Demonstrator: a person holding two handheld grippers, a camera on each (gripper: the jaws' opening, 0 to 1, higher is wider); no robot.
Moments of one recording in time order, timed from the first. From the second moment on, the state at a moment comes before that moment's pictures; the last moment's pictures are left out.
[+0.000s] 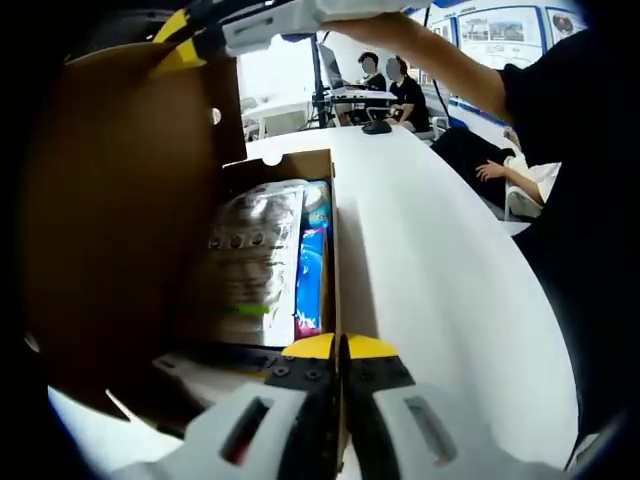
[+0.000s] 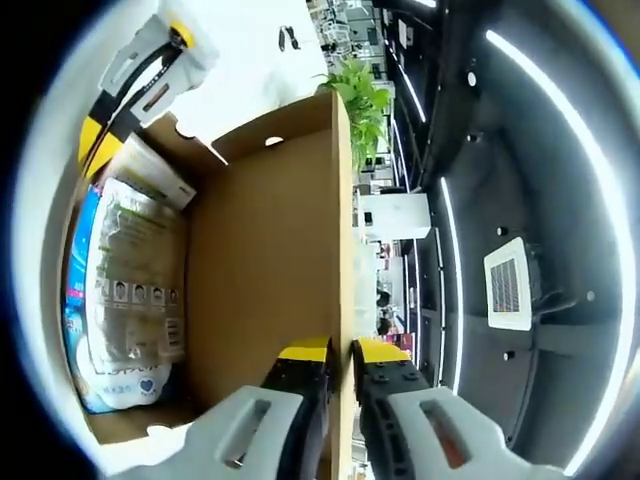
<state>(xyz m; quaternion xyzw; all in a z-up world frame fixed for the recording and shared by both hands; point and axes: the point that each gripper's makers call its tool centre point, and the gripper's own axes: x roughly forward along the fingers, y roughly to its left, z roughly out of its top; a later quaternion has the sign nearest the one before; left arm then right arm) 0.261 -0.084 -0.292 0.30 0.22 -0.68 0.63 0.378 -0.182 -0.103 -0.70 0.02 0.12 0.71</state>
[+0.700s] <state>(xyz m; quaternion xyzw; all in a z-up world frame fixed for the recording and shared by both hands) 0.260 -0.084 -0.292 0.31 0.22 -0.68 0.62 0.396 -0.184 -0.103 -0.68 0.07 0.18 0.71</state>
